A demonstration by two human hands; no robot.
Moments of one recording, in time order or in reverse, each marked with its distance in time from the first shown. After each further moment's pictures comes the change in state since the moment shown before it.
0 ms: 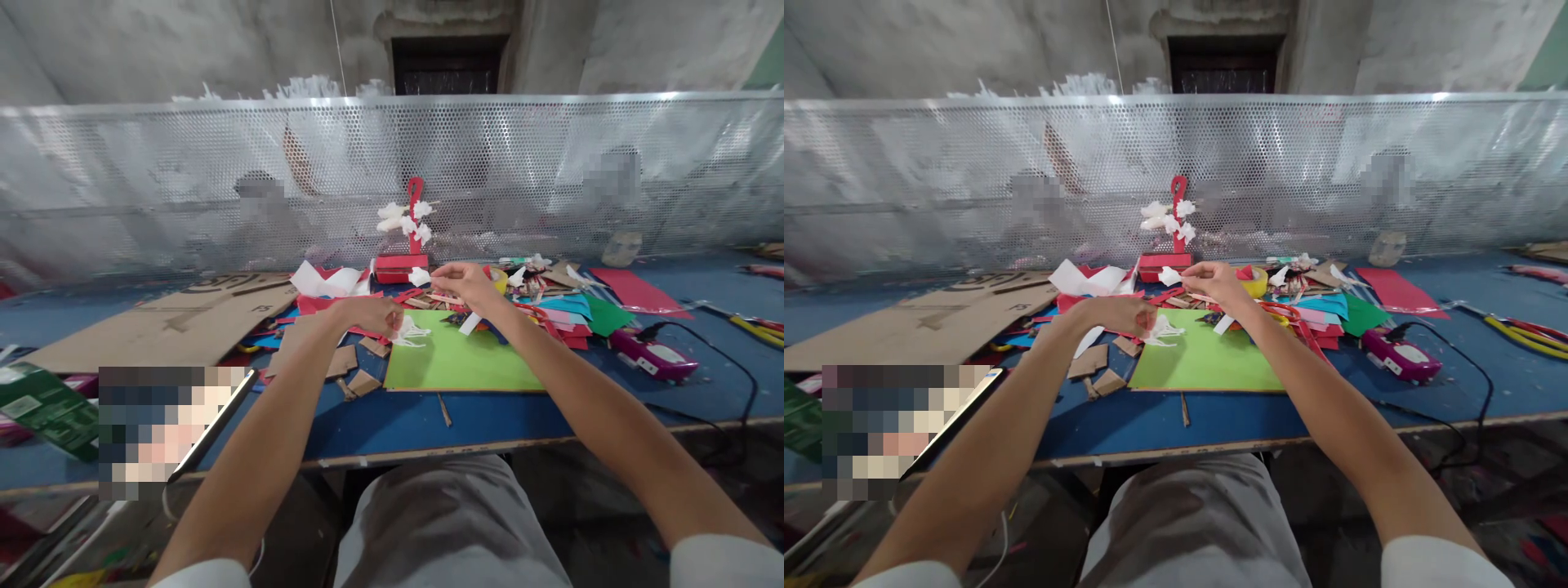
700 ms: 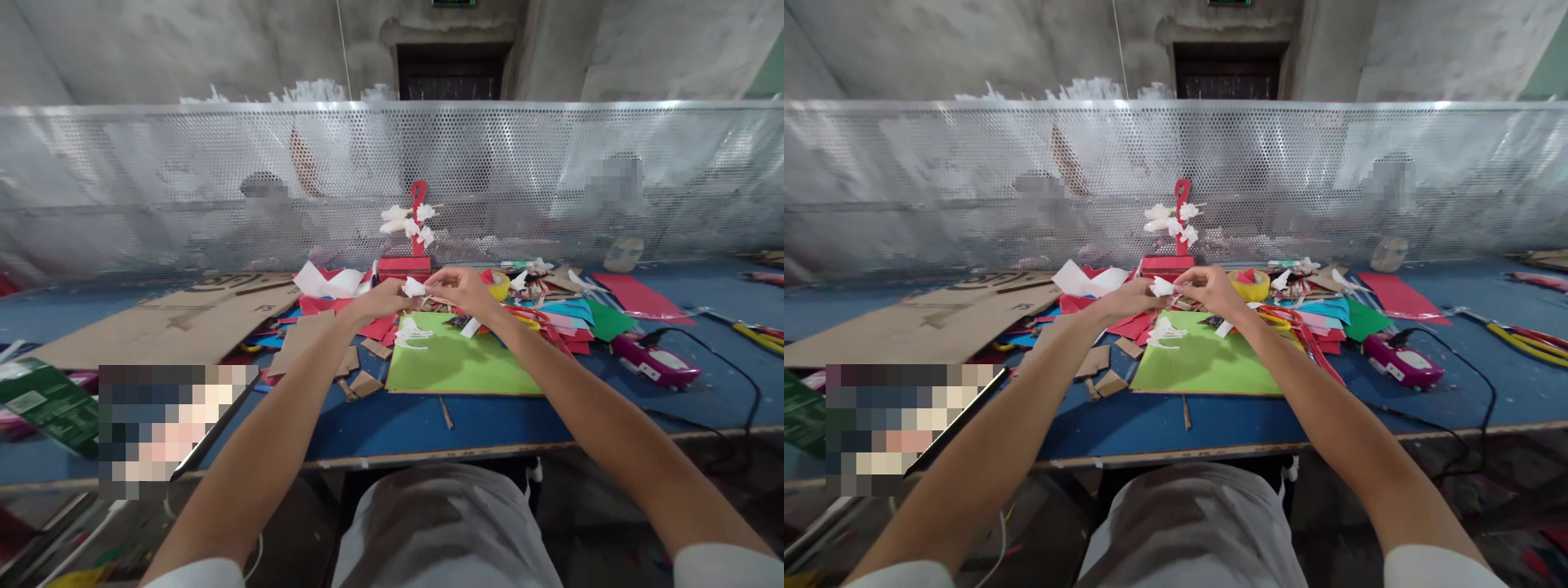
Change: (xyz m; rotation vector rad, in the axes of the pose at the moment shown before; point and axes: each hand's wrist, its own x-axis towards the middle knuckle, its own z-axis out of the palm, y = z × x) left_hand 0.015 0.022 0.010 -0.623 0.362 0.067; right_hand -0.012 -0.024 0.016 -0.343 -0.077 -0.183
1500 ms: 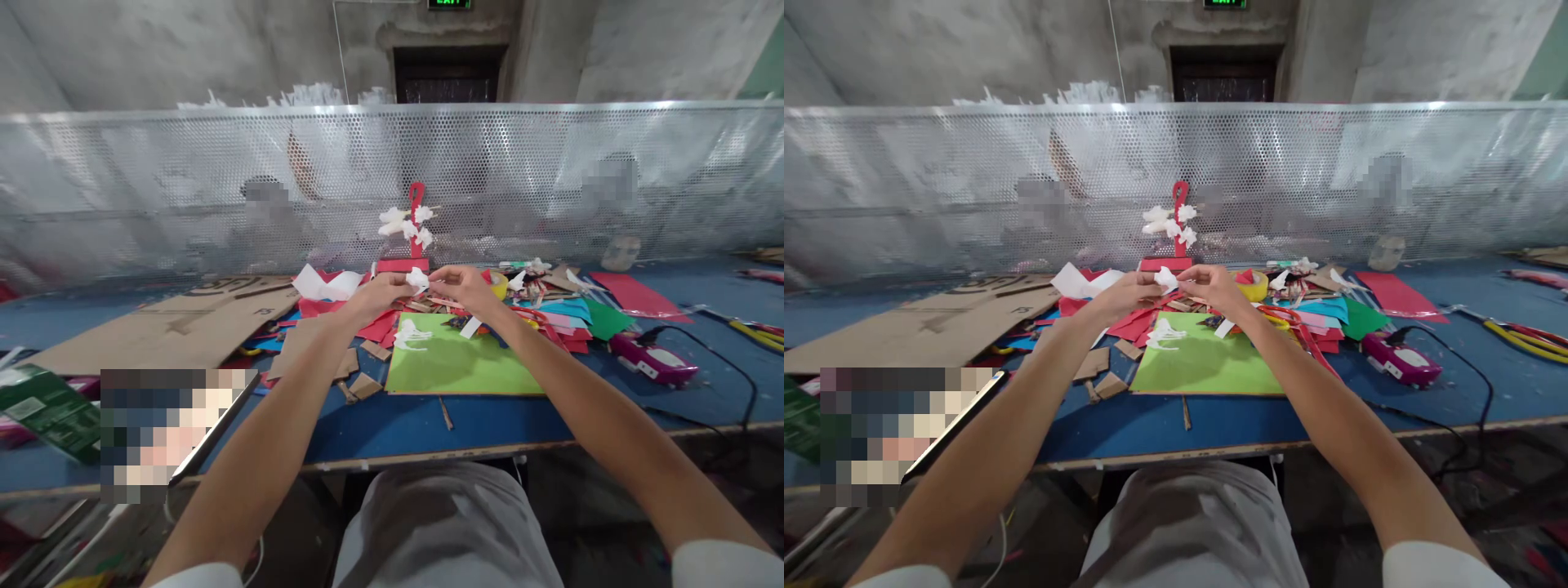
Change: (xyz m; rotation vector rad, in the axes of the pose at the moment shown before) left_hand -0.003 0.014 0.000 -0.256 0.056 -0.056; right_hand 0.002 0.011 -0.005 0.202 0.004 0.058
